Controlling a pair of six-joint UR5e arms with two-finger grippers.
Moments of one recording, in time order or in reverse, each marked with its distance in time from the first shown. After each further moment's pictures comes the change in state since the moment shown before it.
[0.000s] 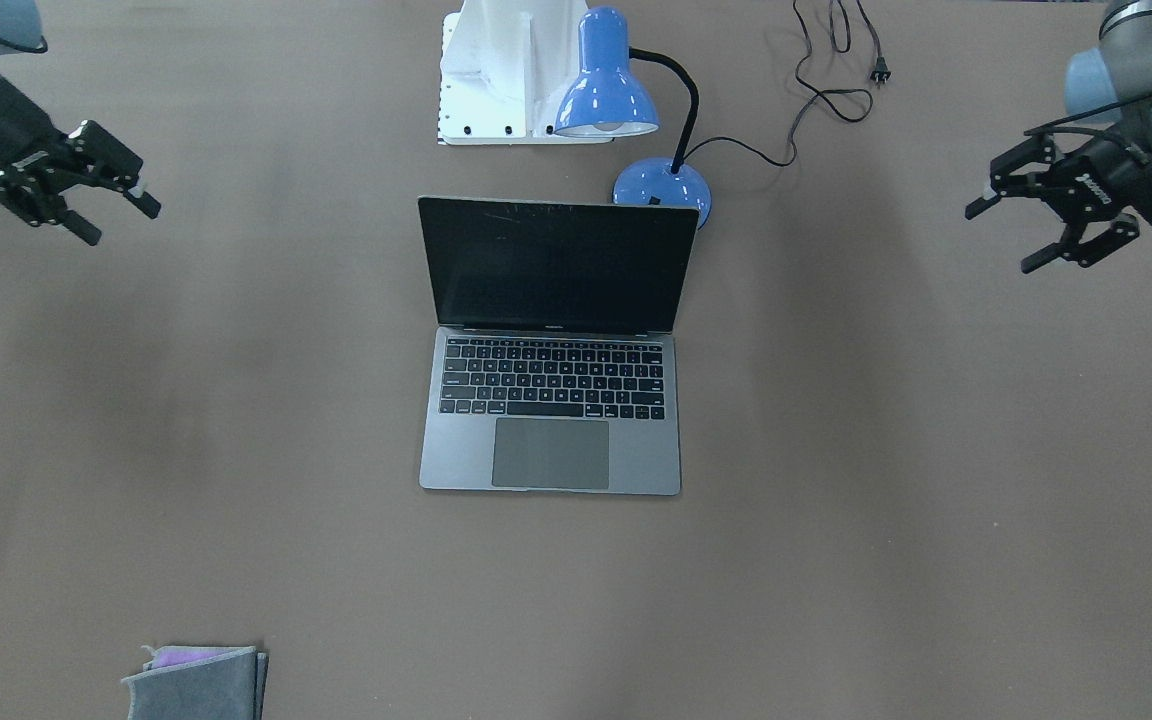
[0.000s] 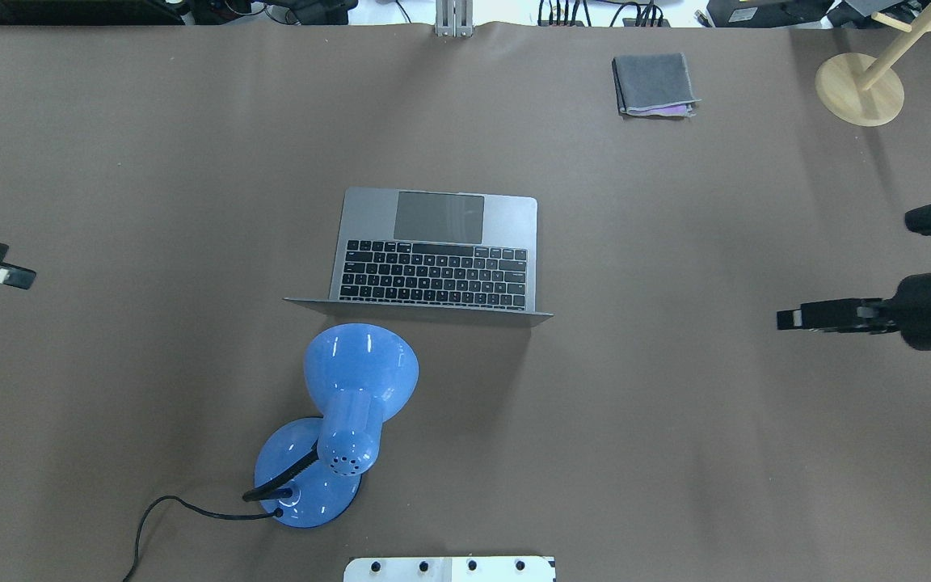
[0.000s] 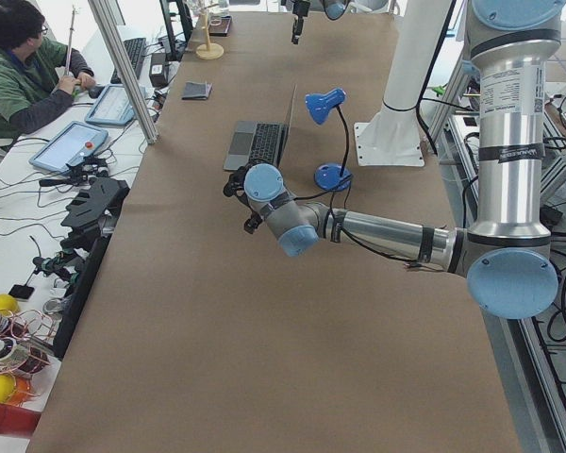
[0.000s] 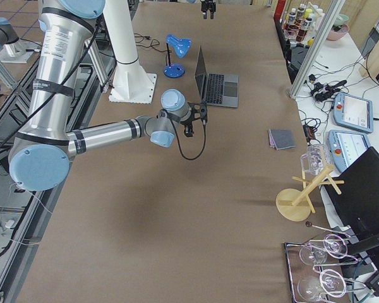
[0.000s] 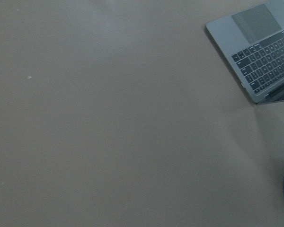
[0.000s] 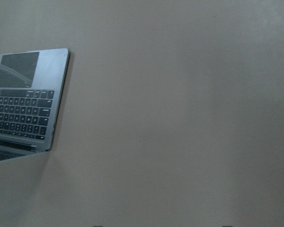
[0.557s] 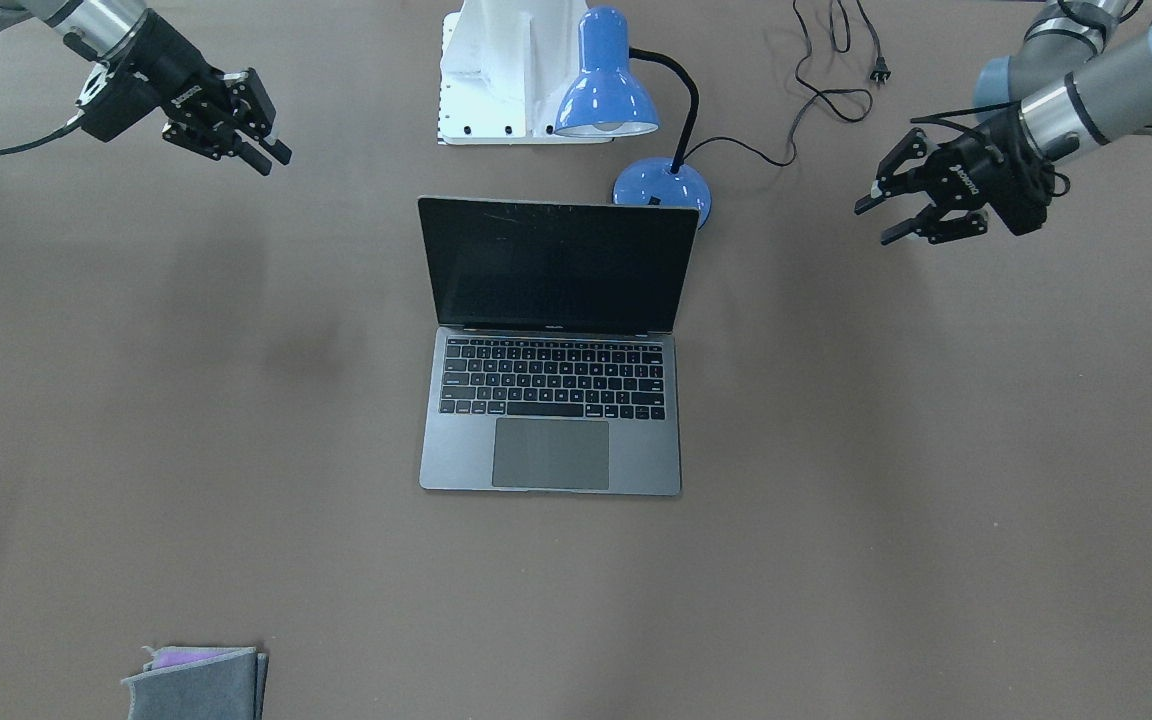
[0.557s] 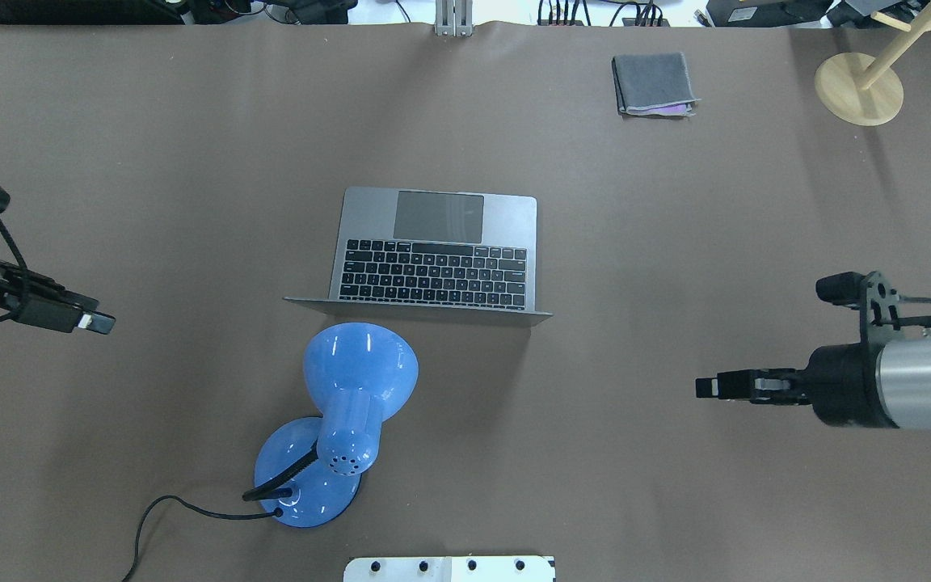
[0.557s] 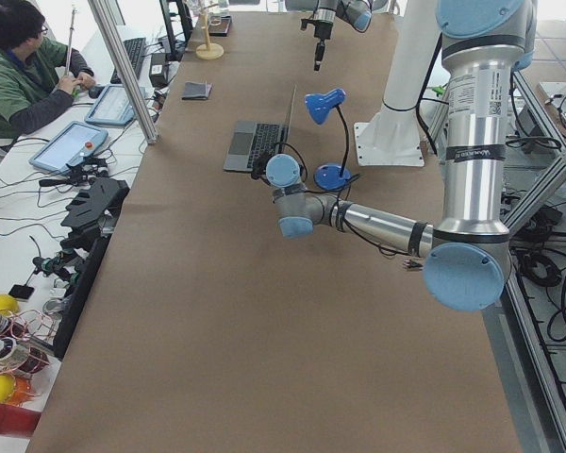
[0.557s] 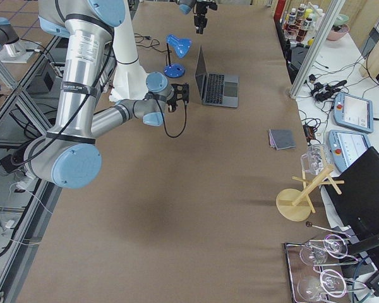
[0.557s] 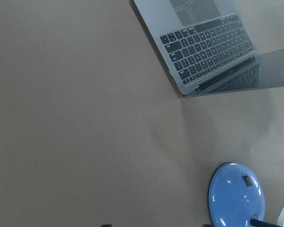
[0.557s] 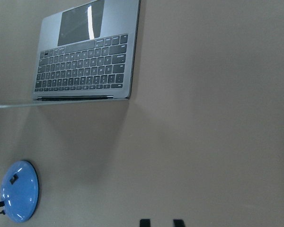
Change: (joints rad) left arm 0.238 -0.045 0.001 -0.200 0.127 -0.295; right arm -0.351 0.026 0.134 -0.007 -0.284 0.197
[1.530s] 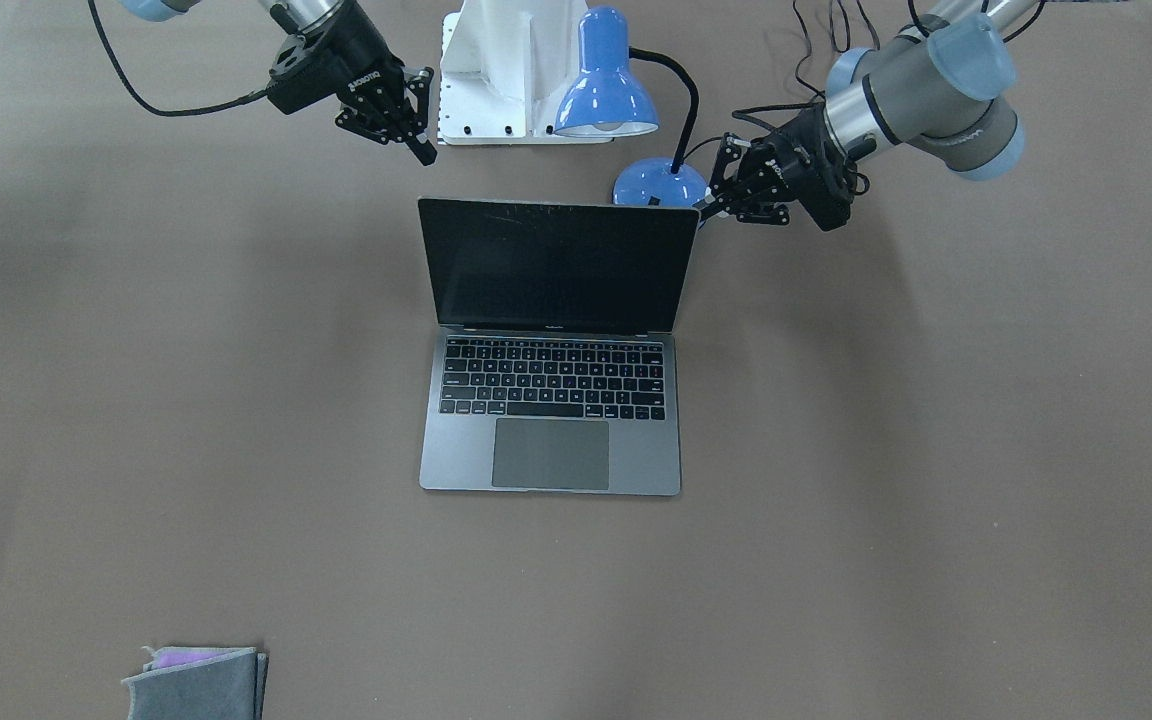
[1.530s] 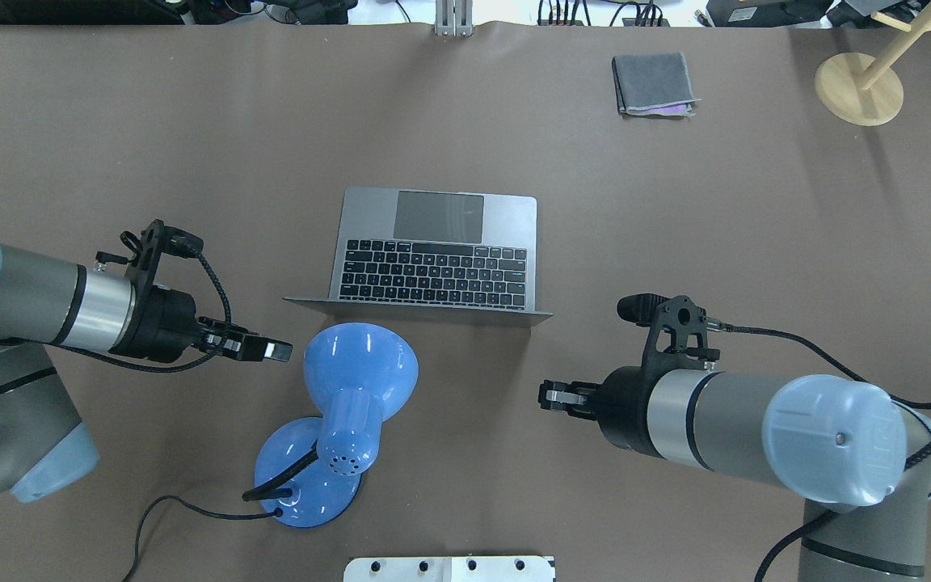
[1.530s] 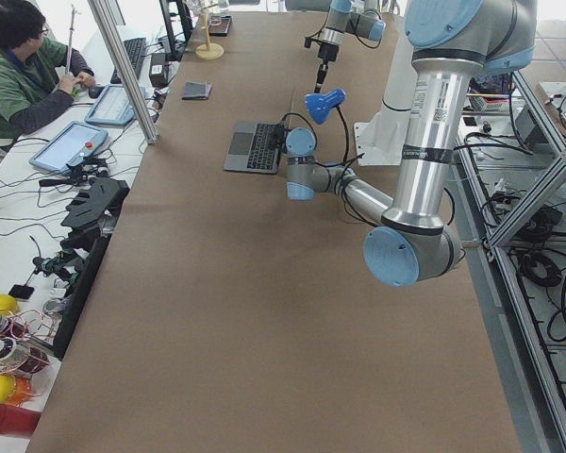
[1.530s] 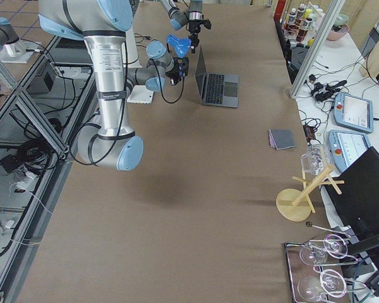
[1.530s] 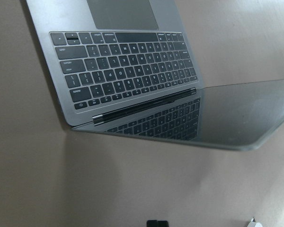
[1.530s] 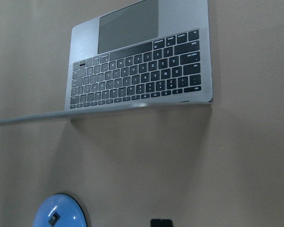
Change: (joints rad) left arm 0.265 -0.191 0.007 -0.056 0.287 -0.323; right arm -0.147 0.416 0.019 -0.508 -0.237 0.110
